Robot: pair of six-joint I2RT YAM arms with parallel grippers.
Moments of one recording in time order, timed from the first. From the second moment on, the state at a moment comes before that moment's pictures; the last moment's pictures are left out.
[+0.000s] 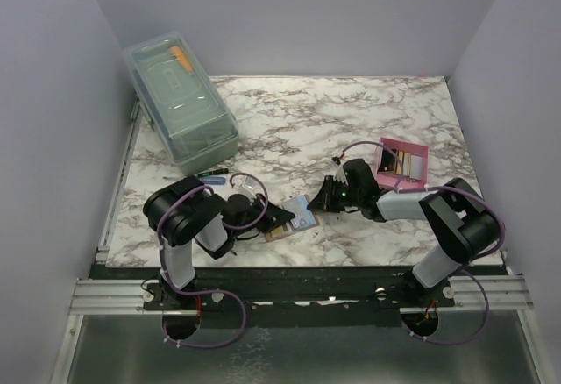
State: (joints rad) left arm -0.69 1.89 0.22 1.33 0.25 -1.34; right arm 0.56 1.62 0.56 0.35 -0.42 0.68
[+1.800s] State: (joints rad) left arm -0.72 1.51 0.54 0.25 0.14 -0.96; right arm 0.57 1.48 0.55 0.19 -0.42 0.68
